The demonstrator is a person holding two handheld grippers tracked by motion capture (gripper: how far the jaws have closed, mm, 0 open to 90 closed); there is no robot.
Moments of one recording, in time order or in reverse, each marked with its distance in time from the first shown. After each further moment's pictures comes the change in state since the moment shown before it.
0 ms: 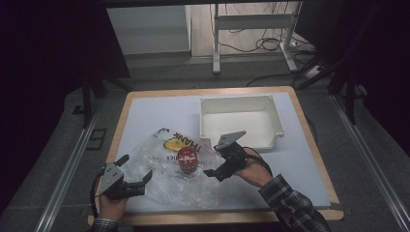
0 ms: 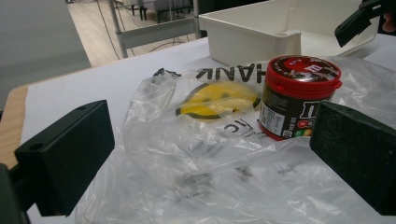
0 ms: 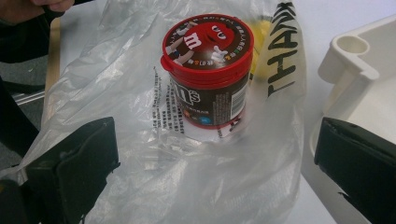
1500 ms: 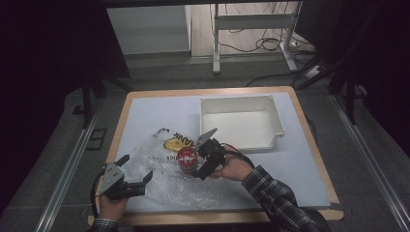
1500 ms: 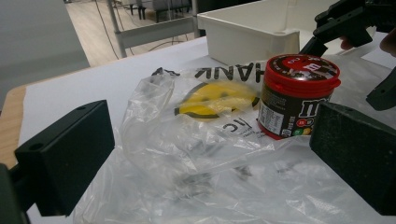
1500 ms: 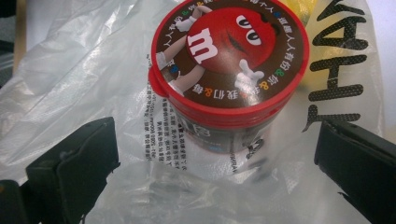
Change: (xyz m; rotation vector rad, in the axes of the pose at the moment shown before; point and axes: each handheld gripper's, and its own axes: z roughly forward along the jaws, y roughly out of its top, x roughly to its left) left arm 0.000 0.000 0.001 0.003 -0.005 0.006; right arm 0.002 0.028 0.057 0.204 0.017 -0.031
